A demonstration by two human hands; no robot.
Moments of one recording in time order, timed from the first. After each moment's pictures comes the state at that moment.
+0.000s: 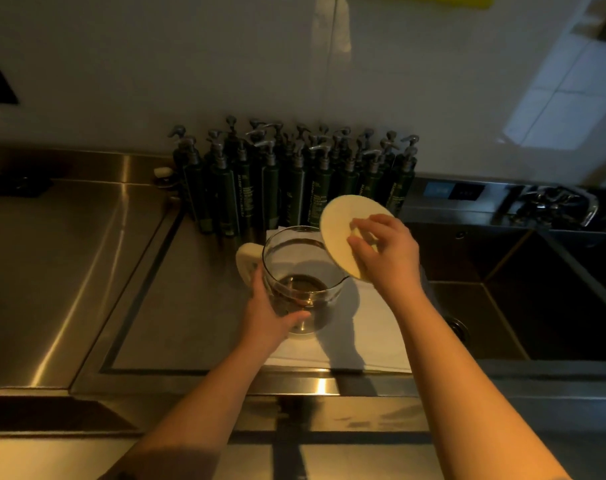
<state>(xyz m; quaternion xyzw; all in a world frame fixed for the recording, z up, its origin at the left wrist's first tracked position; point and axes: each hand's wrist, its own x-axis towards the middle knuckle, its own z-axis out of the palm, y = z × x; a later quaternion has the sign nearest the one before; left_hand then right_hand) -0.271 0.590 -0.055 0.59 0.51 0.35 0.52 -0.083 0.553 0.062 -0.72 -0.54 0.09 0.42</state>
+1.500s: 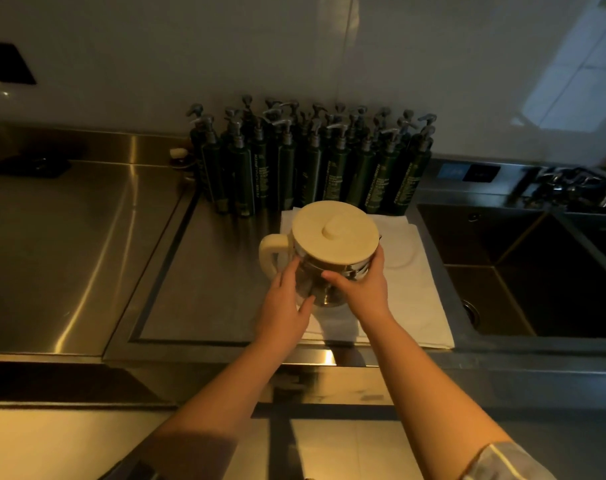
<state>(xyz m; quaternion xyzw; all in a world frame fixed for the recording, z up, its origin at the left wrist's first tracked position) -0.285 0.558 -0.054 0.72 0.52 0.32 0.34 -0.133 0.543 -0.043 -0.67 -0.42 0.28 0.54</state>
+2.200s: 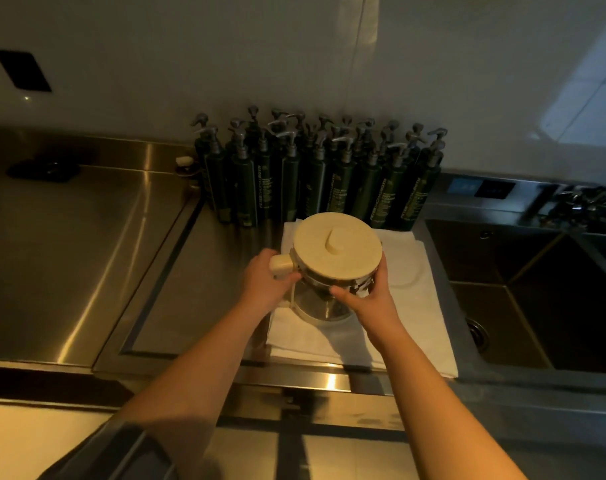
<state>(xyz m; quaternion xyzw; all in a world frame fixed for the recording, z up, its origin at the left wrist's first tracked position) -0.282 0.633 -0.031 0.63 0.57 0.31 0.42 -0.102 0.548 -0.038 -0.59 -0.46 0.38 0.54</state>
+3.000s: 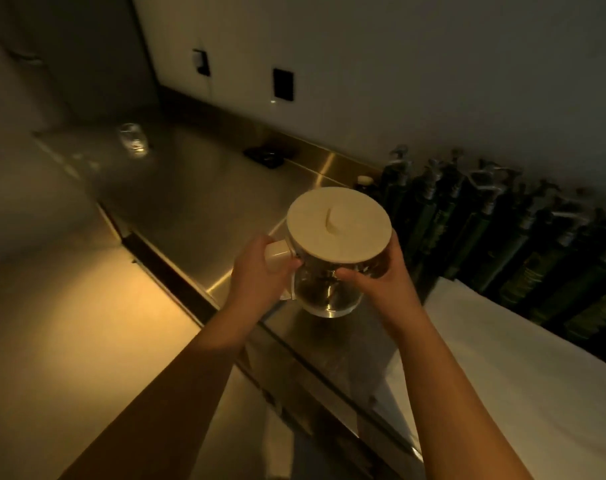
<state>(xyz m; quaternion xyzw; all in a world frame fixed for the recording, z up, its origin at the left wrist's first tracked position) -0.468 0.595 0.031 0.44 0.73 0.49 0.20 -0.278 0.661 0.027 -0.37 -0.63 0.53 0.43</state>
